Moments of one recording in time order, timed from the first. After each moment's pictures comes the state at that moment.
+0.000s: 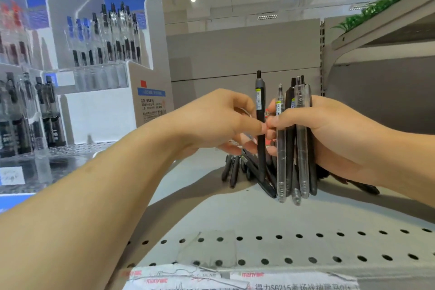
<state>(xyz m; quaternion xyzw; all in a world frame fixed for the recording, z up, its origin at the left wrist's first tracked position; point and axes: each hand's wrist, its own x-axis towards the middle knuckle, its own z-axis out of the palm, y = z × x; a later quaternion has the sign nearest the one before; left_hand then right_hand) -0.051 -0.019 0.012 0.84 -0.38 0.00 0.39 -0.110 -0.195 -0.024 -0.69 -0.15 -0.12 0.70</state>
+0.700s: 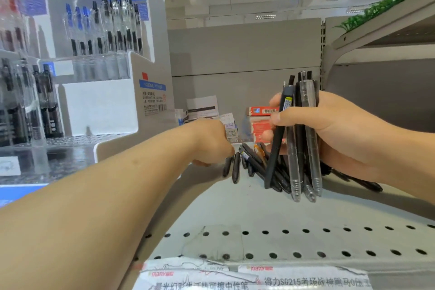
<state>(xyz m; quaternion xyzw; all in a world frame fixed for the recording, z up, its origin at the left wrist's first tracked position) 0.011 -0.020 -0.018 0.96 -0.24 0.07 0.08 -0.111 -0.196 -0.025 -0.72 -0.15 -0.14 0.66</state>
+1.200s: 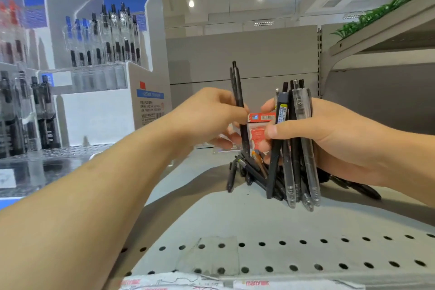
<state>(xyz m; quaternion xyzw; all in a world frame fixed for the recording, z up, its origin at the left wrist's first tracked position) -0.027 -0.018 0.009 0.81 -0.34 0.06 0.47 -0.112 -0.201 -0.021 -0.74 -0.19 -0.10 0.64</state>
